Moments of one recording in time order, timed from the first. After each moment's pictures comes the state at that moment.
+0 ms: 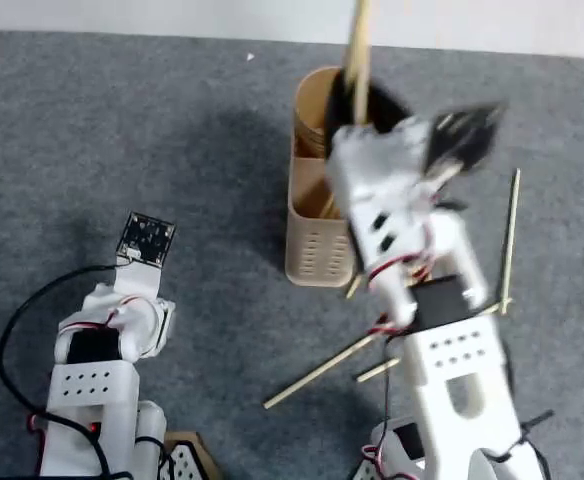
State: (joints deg) left arm -12.2 -61.0 79.3 49.5 -15.5; right arm -23.1 -46.2 44.6 6.5 -3.6
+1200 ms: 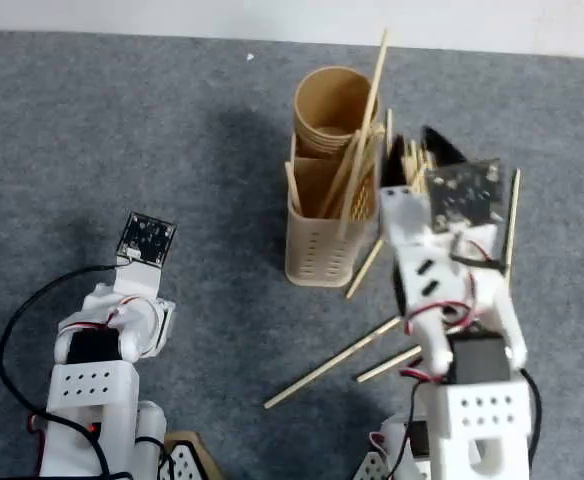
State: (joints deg) left arm -12.2 -61.0 79.3 49.5 -15.5; right arm -8.9 -63.4 48.1 28.4 14.3
